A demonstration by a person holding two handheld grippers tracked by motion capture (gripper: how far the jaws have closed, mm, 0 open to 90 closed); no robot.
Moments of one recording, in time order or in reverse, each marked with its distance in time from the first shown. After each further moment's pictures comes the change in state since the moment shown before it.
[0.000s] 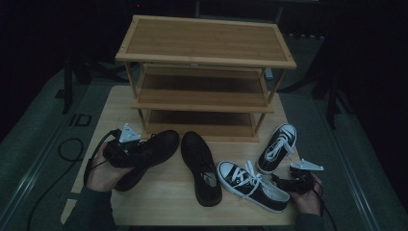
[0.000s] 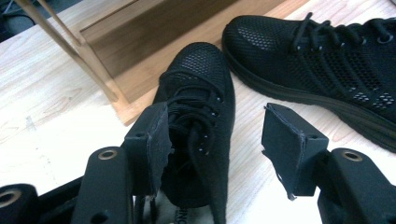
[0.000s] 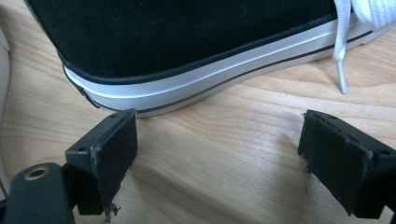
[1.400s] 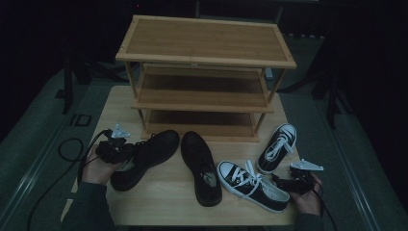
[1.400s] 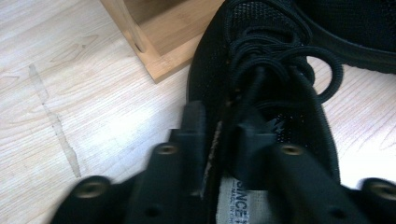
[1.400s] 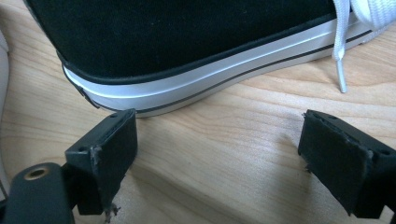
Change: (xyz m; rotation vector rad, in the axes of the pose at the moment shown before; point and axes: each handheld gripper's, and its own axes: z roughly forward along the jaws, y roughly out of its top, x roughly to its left) left arm 0.048 -0.034 0.035 0.096 0.015 -0.073; right arm 0.000 0.000 0.000 0.000 -0.003 0.004
